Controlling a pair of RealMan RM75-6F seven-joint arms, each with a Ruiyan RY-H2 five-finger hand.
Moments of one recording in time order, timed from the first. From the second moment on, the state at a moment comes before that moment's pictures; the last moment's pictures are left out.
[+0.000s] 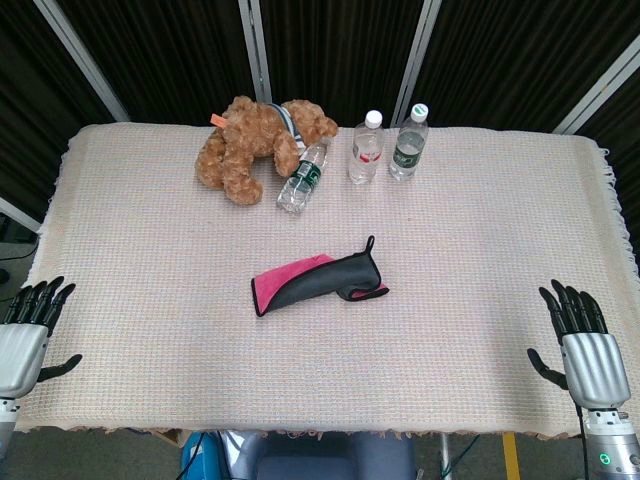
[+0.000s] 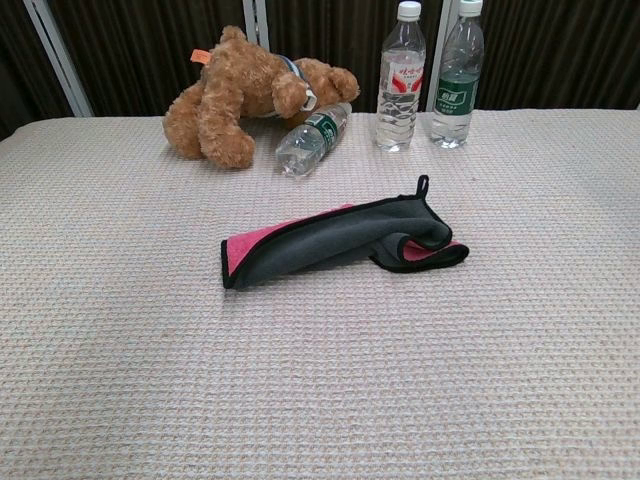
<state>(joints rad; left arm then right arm) -0.10 -1.13 -0.01 -1.64 1.53 1.47 0.14 0.08 -1.15 0.05 -1.60 -1.59 1.54 -0.05</state>
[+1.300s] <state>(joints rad) -0.13 -1.17 -0.03 -1.63 1.49 1.42 0.21 0.42 -1.17 0.20 -1.75 -1.41 1.08 -0.20</state>
